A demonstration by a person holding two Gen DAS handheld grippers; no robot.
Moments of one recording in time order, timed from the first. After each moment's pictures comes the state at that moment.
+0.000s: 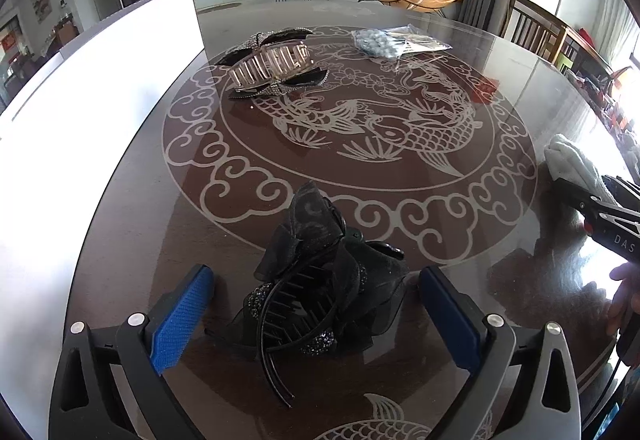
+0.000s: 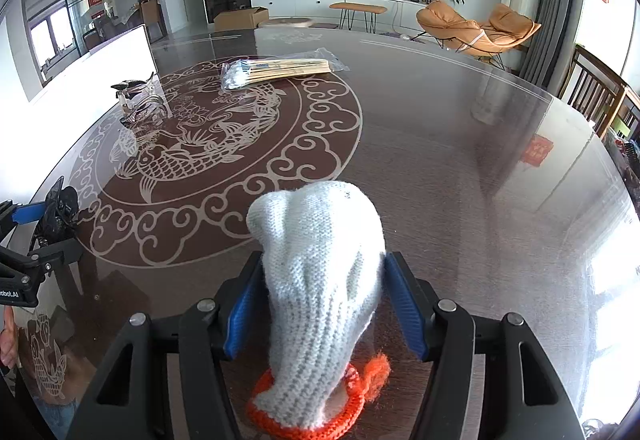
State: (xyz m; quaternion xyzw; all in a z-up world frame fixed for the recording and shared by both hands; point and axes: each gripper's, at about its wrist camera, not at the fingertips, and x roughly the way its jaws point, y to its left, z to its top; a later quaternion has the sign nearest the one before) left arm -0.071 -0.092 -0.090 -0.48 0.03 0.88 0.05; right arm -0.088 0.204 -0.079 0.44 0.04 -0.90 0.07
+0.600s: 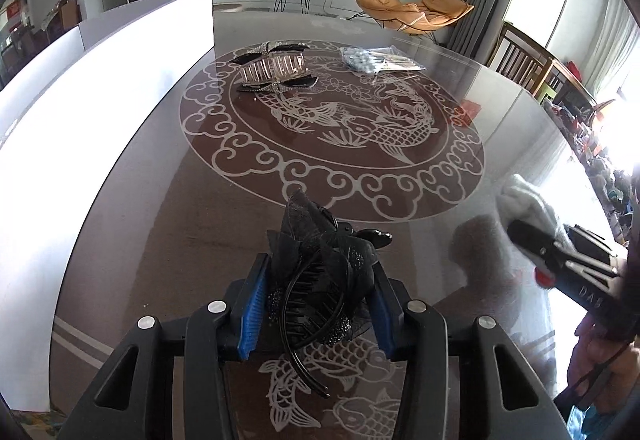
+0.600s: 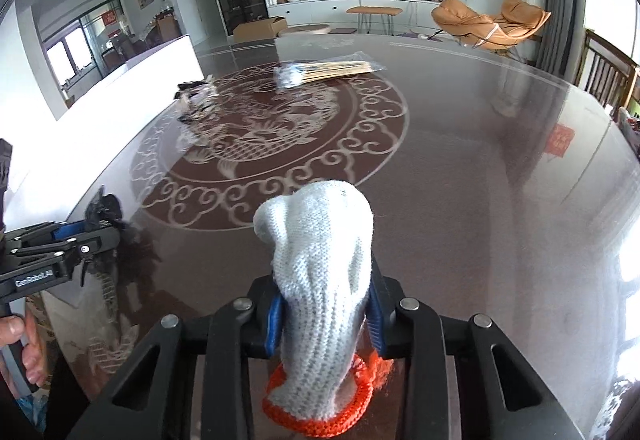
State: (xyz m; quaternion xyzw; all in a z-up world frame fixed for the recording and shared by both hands) left arm -0.020 -0.106 -0.060 -0.47 -0.04 0.88 0.08; right arm -0.024 0.165 -0.060 0.43 -0.01 -0.89 0.13
